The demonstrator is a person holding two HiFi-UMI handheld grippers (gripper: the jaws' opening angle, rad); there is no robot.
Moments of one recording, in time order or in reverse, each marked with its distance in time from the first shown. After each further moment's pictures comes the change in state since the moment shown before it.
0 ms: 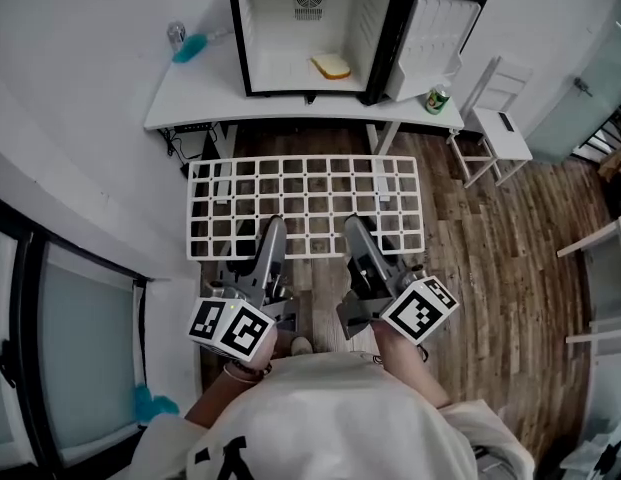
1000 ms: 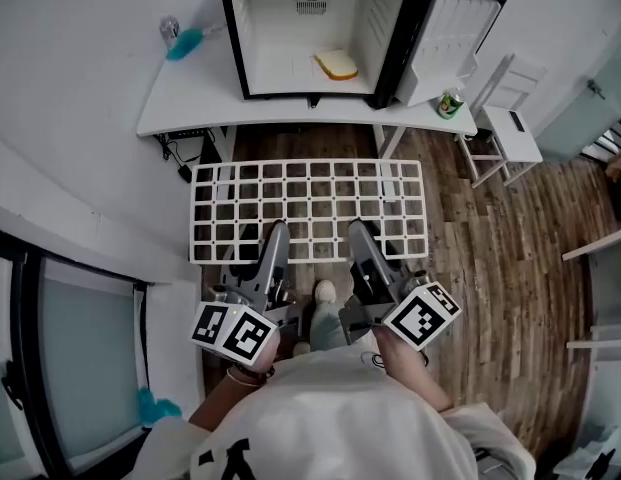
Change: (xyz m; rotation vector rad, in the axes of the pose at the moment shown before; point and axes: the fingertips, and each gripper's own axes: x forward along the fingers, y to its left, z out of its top) left arm 0.063 0.041 -0.015 -0.025 0.032 0.022; right arm 0.055 -0.052 0.007 0.033 0.027 -0.050
